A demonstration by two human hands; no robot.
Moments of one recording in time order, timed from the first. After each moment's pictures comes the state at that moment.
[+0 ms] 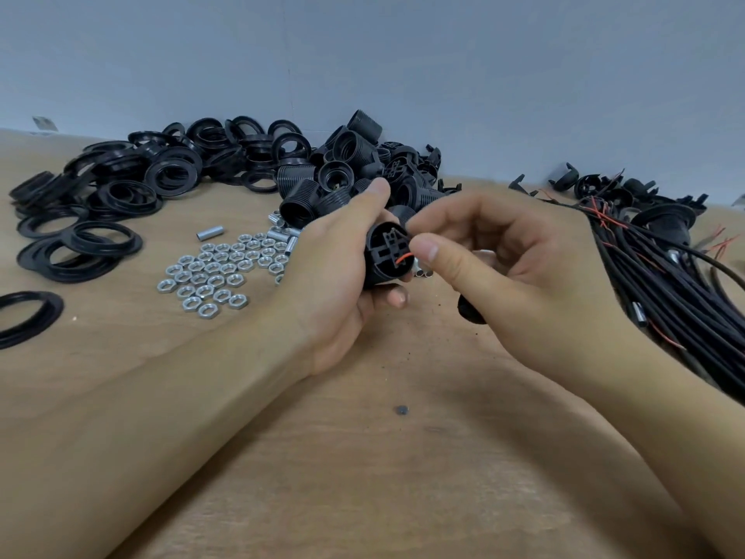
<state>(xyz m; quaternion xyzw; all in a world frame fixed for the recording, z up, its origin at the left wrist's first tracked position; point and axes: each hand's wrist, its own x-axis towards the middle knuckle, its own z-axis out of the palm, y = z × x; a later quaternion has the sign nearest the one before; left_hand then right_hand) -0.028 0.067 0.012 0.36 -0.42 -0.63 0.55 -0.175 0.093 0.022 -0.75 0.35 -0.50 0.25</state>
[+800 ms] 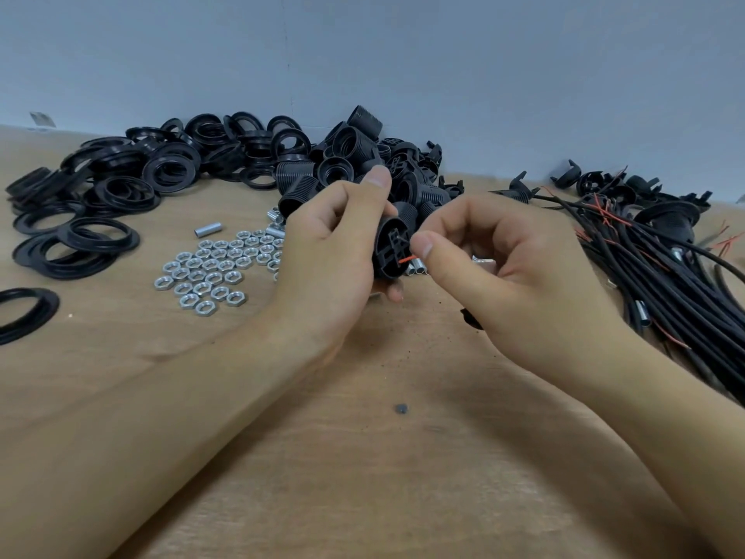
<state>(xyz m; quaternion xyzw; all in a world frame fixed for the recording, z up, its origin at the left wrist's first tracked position) -0.029 0.063 0.001 0.34 -0.49 -0.50 0.62 -0.171 0.096 0.022 -0.74 0.41 -0.47 0.25</state>
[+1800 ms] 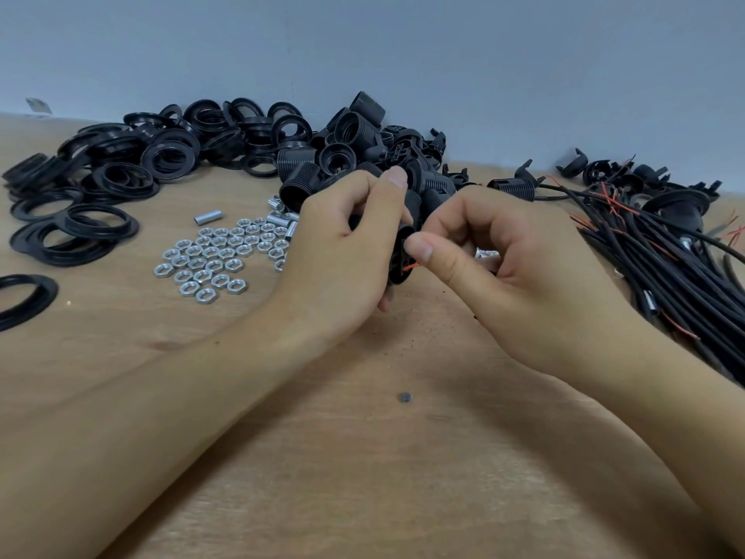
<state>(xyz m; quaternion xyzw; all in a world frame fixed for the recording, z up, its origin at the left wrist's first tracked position) -0.023 0.066 -0.001 0.40 -0.62 -0.37 0.57 -0.172 0.097 0.022 -0.79 0.42 -0.42 0.17</state>
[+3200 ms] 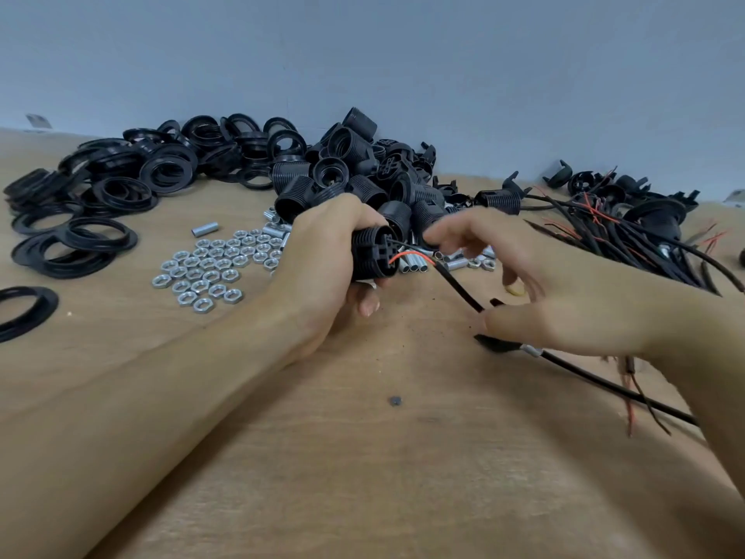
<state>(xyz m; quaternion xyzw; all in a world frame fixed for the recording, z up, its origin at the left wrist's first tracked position) -0.020 0.058 0.001 0.41 -0.52 -0.53 0.53 -0.236 0.054 0.010 -0.84 0.47 -0.08 0.25</state>
